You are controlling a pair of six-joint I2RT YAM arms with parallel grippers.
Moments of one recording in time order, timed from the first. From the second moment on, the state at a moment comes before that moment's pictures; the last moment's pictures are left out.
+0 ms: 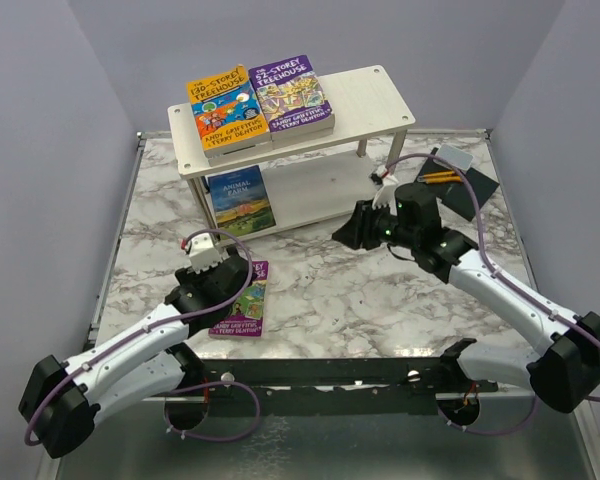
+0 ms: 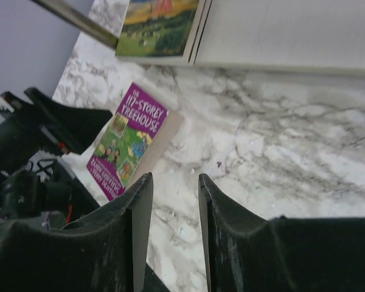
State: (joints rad) left arm -0.76 0.85 0.52 -0.58 -0.77 -0.94; right arm 0.57 1.18 0.95 -0.19 -0.30 0.45
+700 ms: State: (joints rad) left arm -0.73 1.08 0.37 -0.22 -0.68 -0.96; right arm 0.69 1.24 0.80 -0.04 -0.39 0.51
